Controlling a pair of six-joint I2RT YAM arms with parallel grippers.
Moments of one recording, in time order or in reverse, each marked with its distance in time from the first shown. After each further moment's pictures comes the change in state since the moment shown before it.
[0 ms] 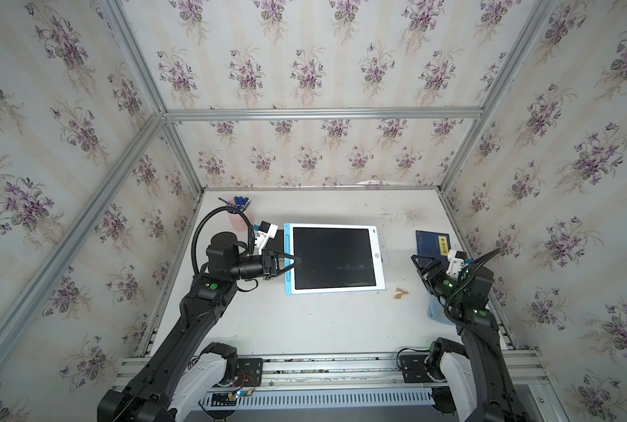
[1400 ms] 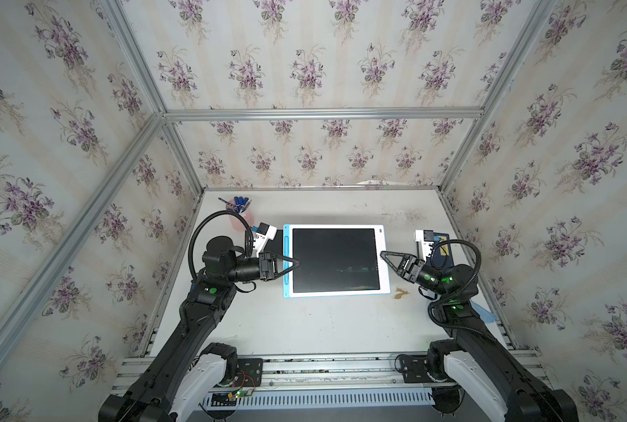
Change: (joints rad) left arm 0.026 -0.025 -0.044 0.069 0.059 -0.005; right arm 0.416 0.146 -0.001 0.741 -0.151 0.246
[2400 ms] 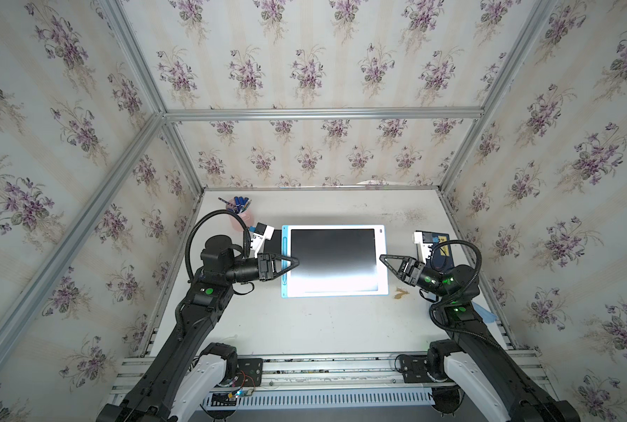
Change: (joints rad) left arm 0.012 -0.027 0.047 -0.171 -0.047 0.111; right arm 0.001 -0.043 0.012 -0.097 -0.019 -0.024
